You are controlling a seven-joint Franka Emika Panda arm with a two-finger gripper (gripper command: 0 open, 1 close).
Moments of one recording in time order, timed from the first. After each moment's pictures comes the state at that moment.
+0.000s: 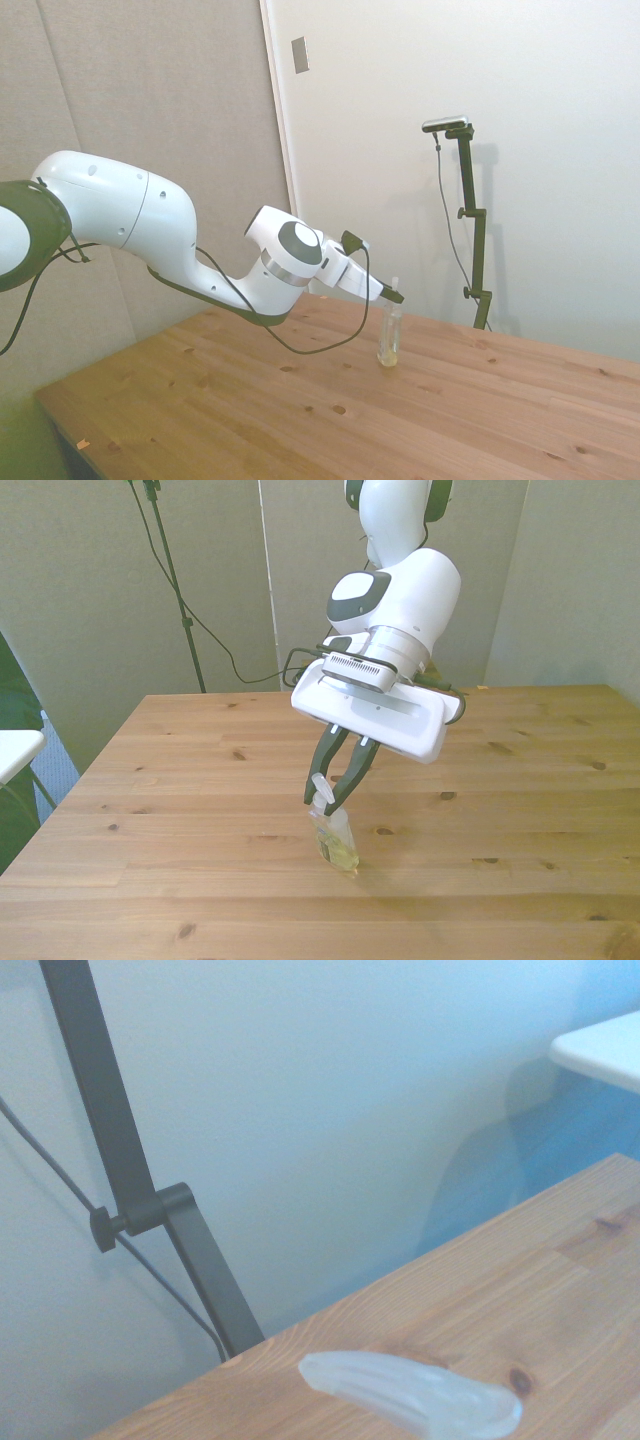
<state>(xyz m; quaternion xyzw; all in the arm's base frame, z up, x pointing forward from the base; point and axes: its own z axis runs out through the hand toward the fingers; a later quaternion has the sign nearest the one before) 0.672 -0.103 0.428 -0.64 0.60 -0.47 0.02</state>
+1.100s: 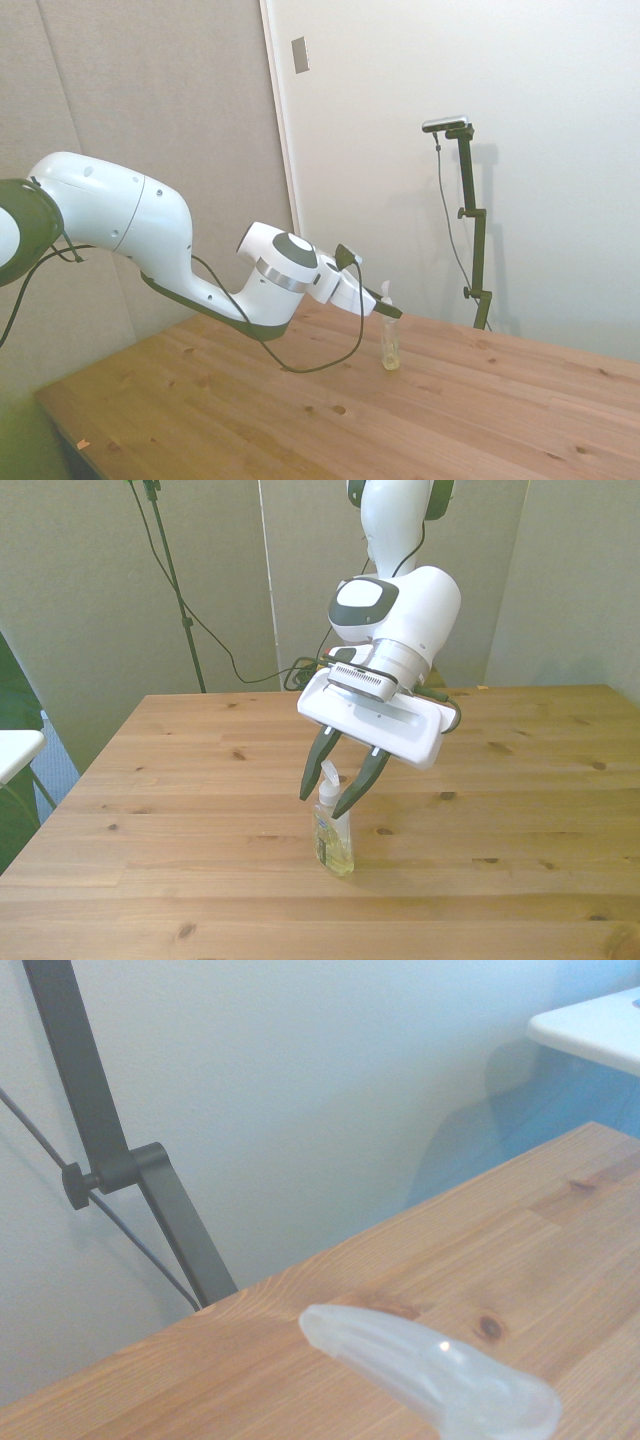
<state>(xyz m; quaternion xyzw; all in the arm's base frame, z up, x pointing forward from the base) 0.655 -0.100 0.410 -0.65 0.61 -0.46 0.02</state>
